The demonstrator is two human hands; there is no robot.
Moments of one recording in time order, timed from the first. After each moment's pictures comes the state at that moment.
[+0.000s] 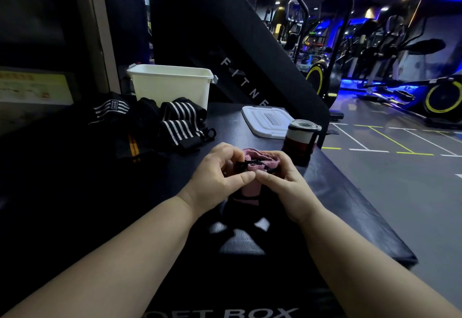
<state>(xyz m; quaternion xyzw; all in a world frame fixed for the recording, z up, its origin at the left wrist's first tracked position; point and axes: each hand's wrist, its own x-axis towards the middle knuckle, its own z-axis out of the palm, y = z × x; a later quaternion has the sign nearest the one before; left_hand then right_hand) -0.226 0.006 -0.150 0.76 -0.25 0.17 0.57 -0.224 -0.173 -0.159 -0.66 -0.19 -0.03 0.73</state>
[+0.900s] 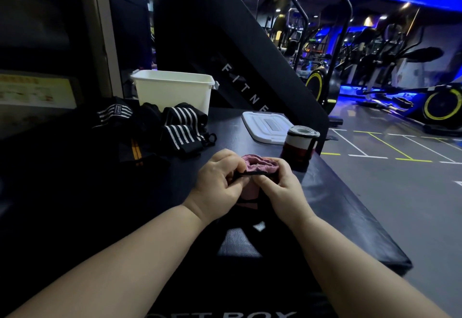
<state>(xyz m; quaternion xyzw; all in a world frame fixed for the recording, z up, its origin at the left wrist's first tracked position) -0.225 -0.001 -0.156 0.77 -0.27 0.35 0.46 -0.231 -0.163 -0.155 -0.78 -0.15 -0.18 0.58</state>
